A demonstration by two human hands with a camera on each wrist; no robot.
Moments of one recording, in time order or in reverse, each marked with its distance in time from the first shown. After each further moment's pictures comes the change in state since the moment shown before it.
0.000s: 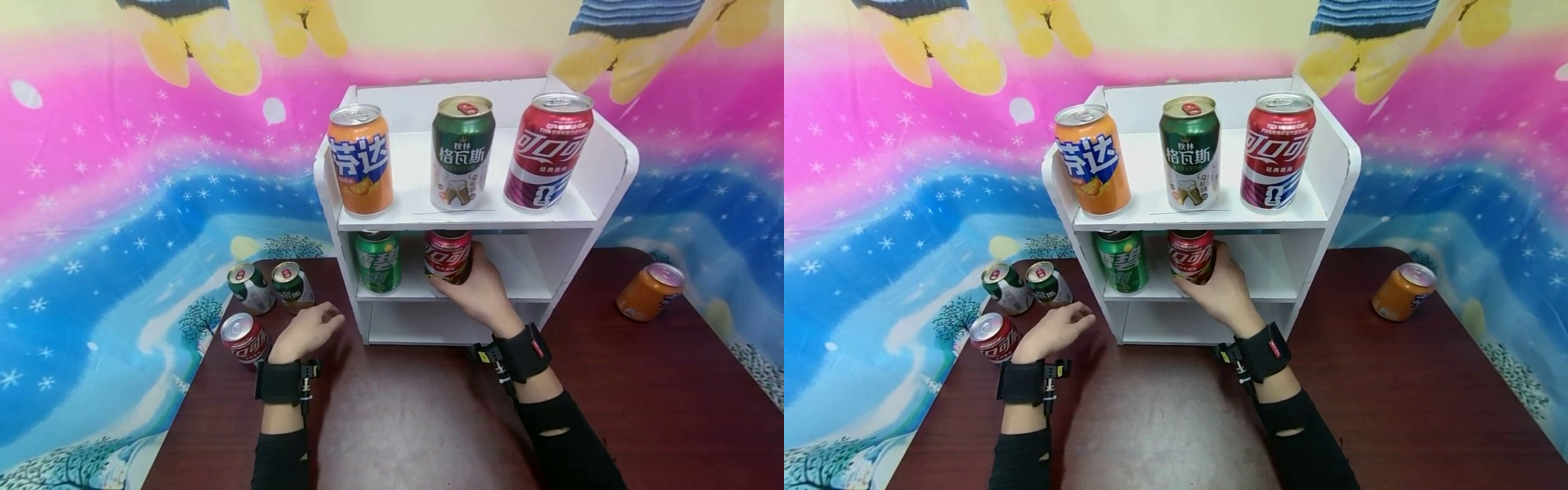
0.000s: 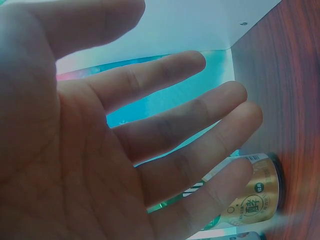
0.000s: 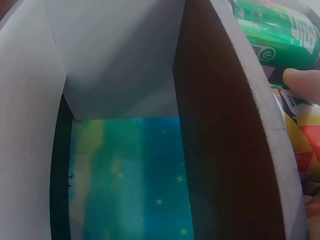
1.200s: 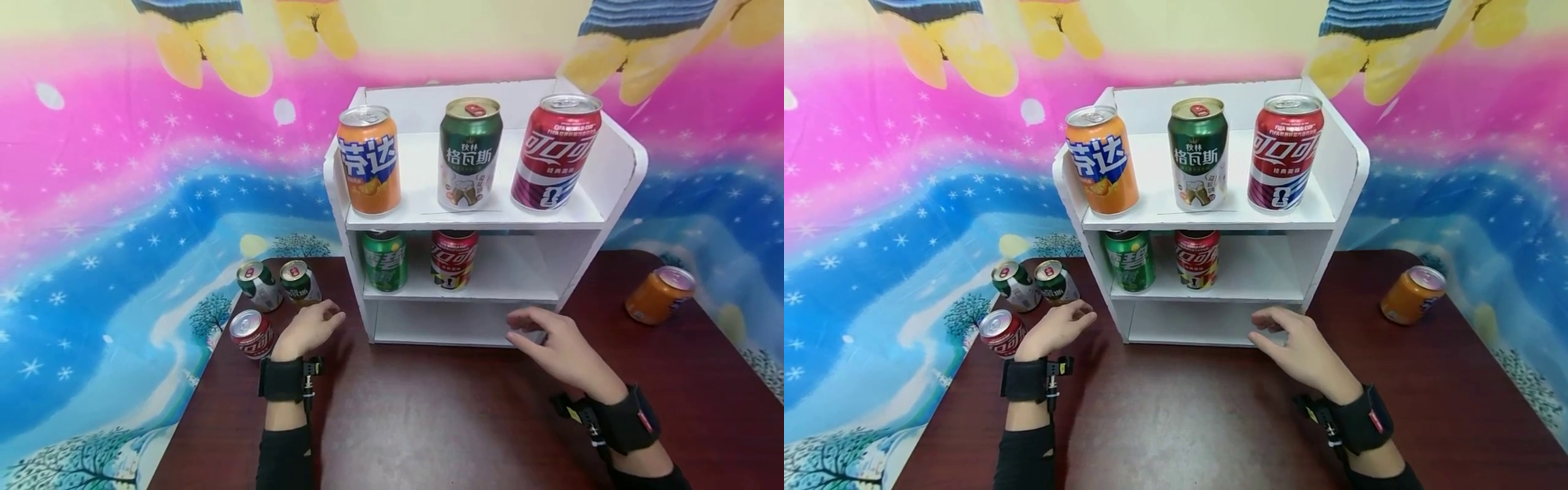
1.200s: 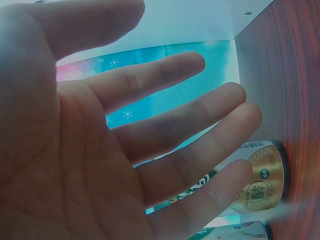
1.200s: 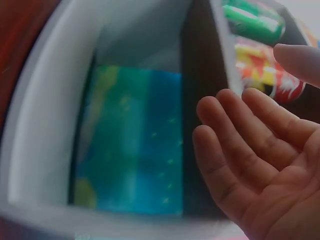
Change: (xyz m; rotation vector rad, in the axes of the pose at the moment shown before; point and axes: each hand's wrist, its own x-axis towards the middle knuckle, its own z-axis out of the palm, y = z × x) left_hand -0.006 -0.001 -0.004 0.025 0.046 0.006; right_hand -0.091 0.055 -0.071 -0.247 -0.177 -0.149
